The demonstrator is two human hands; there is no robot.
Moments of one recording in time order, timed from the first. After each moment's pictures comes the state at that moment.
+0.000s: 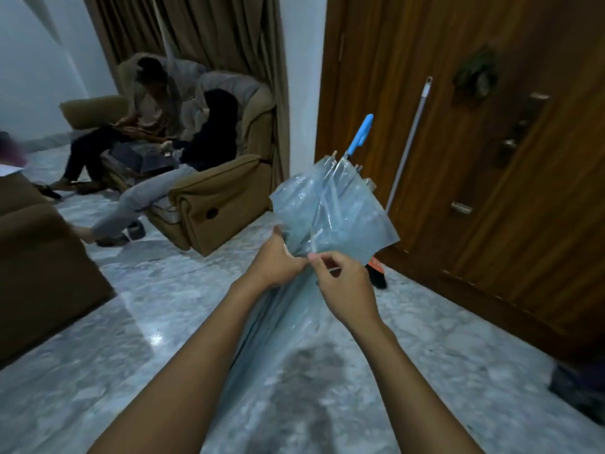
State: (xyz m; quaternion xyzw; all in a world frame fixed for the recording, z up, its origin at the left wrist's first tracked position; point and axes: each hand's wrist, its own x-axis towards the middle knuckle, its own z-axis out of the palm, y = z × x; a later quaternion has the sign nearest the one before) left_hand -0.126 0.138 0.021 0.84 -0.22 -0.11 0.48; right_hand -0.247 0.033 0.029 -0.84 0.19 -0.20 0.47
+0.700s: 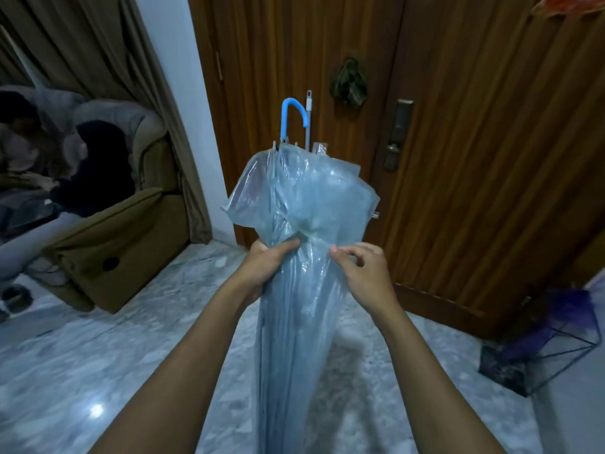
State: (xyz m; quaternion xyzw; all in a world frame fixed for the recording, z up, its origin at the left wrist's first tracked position) left_hand -0.151 -0.166 0.050 0.66 -0.17 -0.29 0.67; right_hand -0.282 -0.296 0.034 -0.76 0.29 -0.28 0.51
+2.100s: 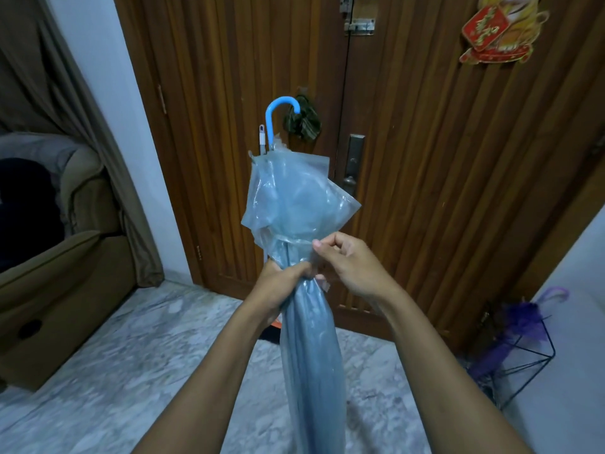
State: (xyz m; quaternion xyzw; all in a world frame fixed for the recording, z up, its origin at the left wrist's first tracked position) left_hand -0.133 -0.277 0.082 0.61 -0.28 -0.33 0.67; right_hand -0.241 -0.377 0.115 -0.75 0.18 -0.25 0.59
